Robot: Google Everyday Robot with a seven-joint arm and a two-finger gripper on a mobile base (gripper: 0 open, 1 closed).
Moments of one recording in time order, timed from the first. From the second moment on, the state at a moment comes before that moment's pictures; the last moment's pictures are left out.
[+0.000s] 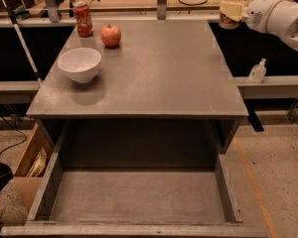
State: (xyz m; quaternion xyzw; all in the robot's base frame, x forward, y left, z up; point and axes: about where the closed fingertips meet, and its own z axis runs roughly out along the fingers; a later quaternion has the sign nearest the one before) arm 0.815 -0.255 0.999 -0.23 0.68 0.20 0.67
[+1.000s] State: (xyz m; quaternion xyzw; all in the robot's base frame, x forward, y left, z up) arm 0.625 -0.245 1.047 -0.28 0.68 0.21 0.65
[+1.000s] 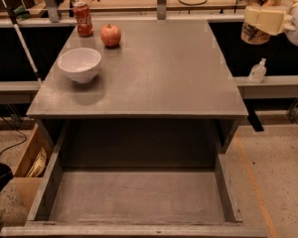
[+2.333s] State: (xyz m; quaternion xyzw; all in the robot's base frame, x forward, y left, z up) arm 0.478 -0.137 0.935 -0.32 0.60 0.34 0.65
